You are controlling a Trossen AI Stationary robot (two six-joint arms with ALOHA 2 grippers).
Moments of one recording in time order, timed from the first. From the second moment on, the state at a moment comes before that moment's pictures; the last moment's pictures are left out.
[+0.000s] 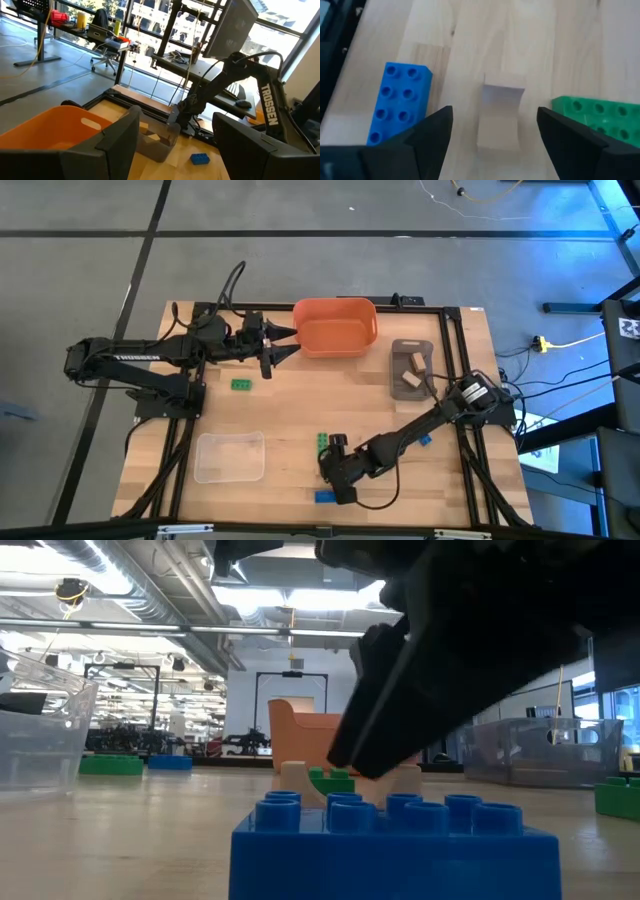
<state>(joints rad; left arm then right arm) 0.13 1.01 0.84 0.22 -0.11 -0.33 0.52 2.07 1.36 -0.28 0.22 0.32</state>
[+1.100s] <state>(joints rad) 0.13 1.01 0.84 0.22 -0.12 -0.33 0.51 2.08 1.36 -0.42 0.17 0.36</state>
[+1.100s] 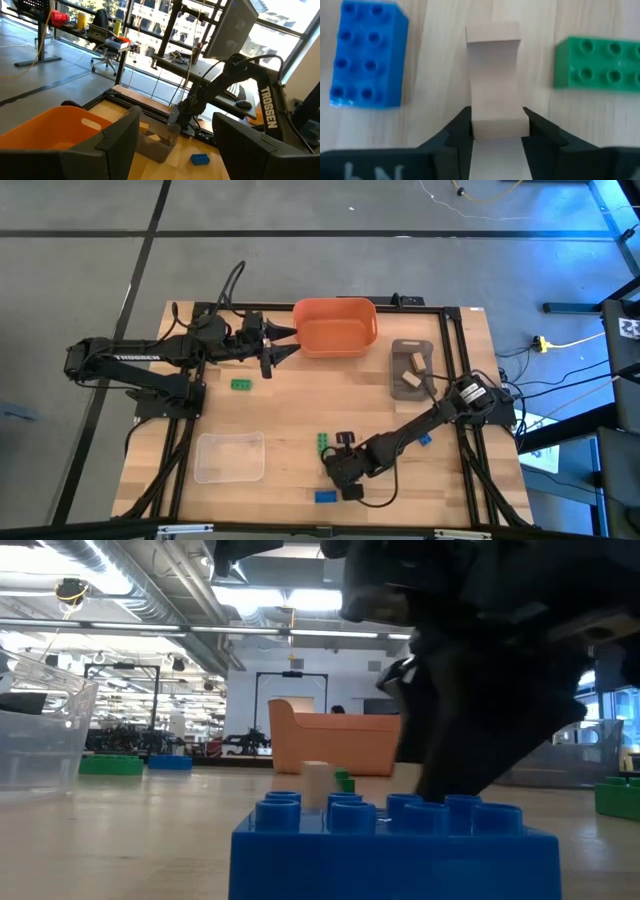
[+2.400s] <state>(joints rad) 0.13 1.01 0.84 0.21 -0.14 -0.33 0.06 0.97 0.63 0.17 0.23 0.30</state>
